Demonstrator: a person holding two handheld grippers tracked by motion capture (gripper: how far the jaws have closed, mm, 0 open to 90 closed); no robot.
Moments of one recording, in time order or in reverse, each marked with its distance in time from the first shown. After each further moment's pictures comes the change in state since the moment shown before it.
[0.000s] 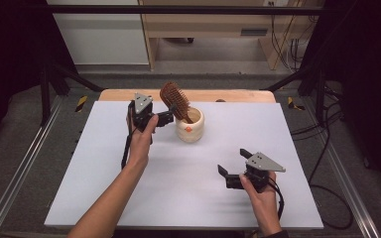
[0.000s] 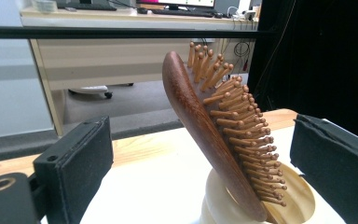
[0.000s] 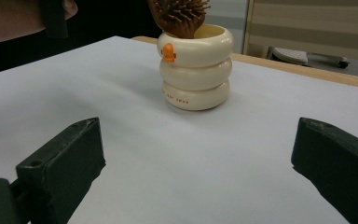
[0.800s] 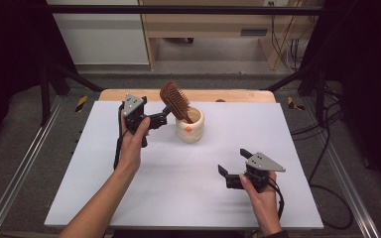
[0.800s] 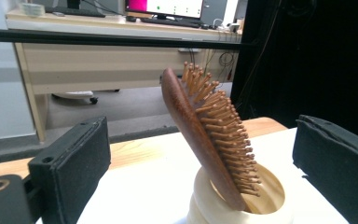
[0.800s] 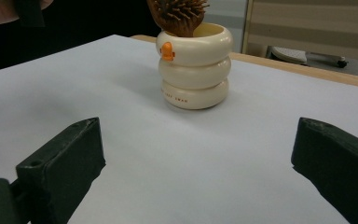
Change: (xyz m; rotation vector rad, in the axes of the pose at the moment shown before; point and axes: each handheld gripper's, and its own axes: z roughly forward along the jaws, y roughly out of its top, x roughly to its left) left arm 0.008 0.007 -0.025 -0.035 -0.069 -0.040; right arm 0.000 0.000 0.000 0.005 -0.004 -0.004
